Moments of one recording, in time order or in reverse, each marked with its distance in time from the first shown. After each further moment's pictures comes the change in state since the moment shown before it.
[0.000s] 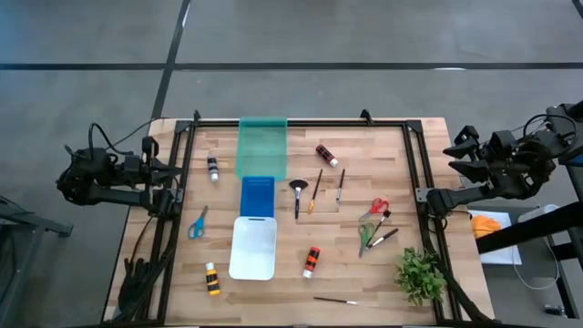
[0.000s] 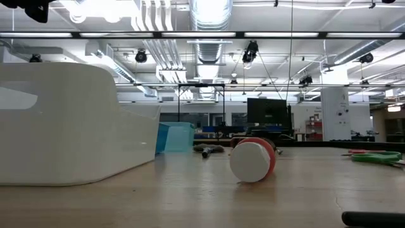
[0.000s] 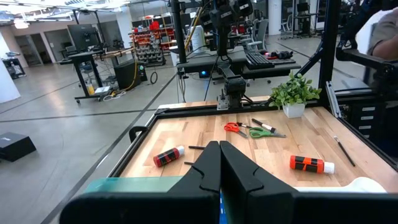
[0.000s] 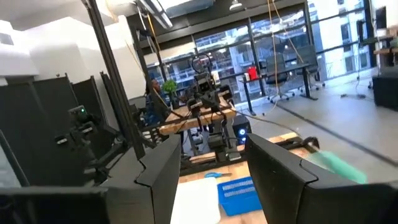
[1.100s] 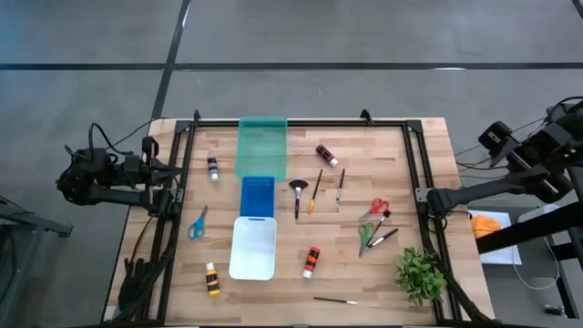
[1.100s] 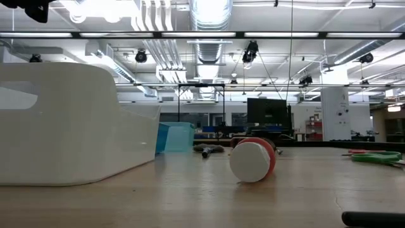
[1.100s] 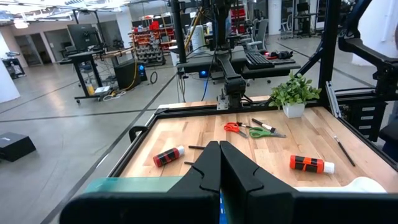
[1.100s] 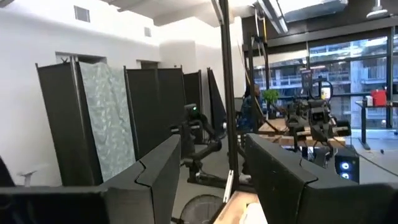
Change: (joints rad) left arm 0.000 0.000 0.000 0.000 0.000 0.000; right arm 0.000 0.186 0.343 -0.067 -0.490 -0.079
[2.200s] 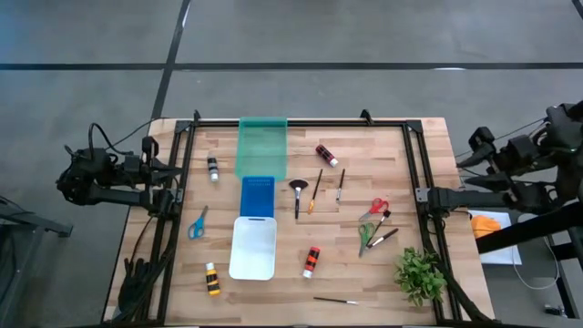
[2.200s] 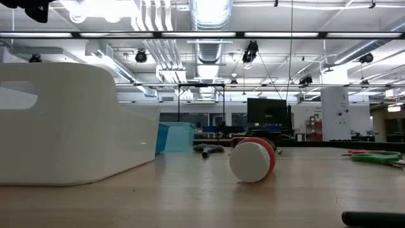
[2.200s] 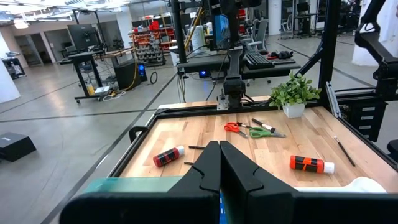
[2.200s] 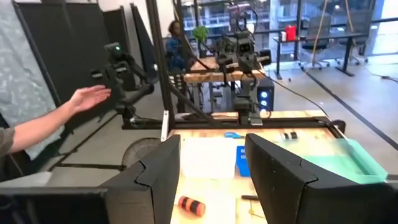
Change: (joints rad) left arm 0.000 0.000 0.000 0.000 0.000 0.000; right arm -0.304 0.082 0.015 -0.252 -0.007 -0.091
